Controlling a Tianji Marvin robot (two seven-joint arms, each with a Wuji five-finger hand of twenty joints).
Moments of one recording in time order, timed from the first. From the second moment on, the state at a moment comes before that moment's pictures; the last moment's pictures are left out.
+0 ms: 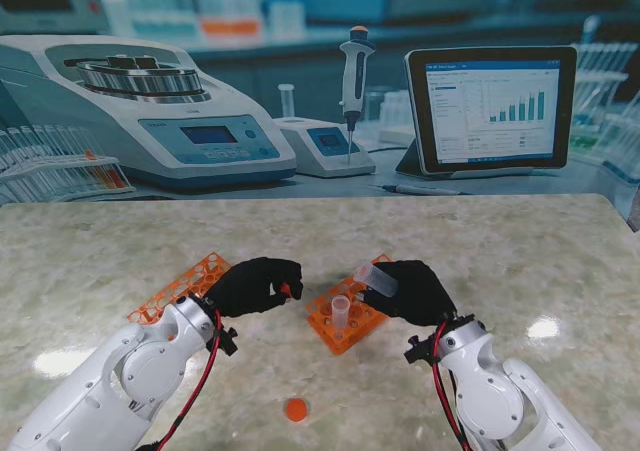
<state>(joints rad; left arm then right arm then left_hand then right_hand) 1.53 -1.09 -1.15 -1.60 0.63 -0.38 0.01 -1.70 -1.15 1.25 -1.69 -0.51 -0.32 -0.21 1.19 -0.54 0.45 -0.09 0.77 -0.01 0.77 0.52 0.72 0.02 0.23 0.95 0.76 0.13 0.52 1.24 0.65 0.16 1.00 0.58 0.62 -0.64 0.81 -0.02 0.98 -0.22 1.27 1.40 1.35 -0.12 0.87 0.88 1.28 -0.14 1.39 0.89 1.14 -0.01 1.73 0.77</state>
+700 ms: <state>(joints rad) 1.56 -1.11 -1.16 -1.62 0.48 -0.43 0.04 -1.70 -1.14 1.25 -1.69 -0.50 -0.31 -0.20 1.19 -0.54 0.45 -0.09 0.77 0.00 0.77 0.52 0.72 0.03 0.23 0.95 0.76 0.14 0.51 1.25 0.65 0.16 0.99 0.58 0.62 -0.64 0.81 -0.02 0.98 -0.22 1.27 1.40 1.35 -0.12 0.87 0.88 1.28 -0.14 1.39 0.89 1.14 -0.01 1.73 0.77</state>
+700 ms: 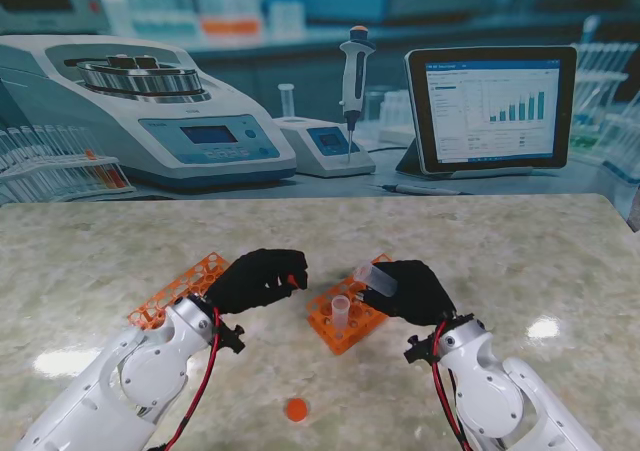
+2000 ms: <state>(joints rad) 1.65 -1.13 -1.16 -1.77 0.24 -0.54 0.02 -1.68 -1.14 1.24 -1.68 -0.49 -0.29 -0.19 1.19 -0.54 0.45 -0.09 0.77 0.00 0.77 0.52 0.72 0.03 0.23 0.95 0.76 0.14 0.51 1.26 0.65 0.16 0.99 0.58 0.62 -0.64 0.81 -0.02 0.98 -0.22 1.27 1.40 1.35 -0.12 0.87 0.88 1.28 -0.14 1.39 0.89 1.14 -0.01 1.73 0.77</state>
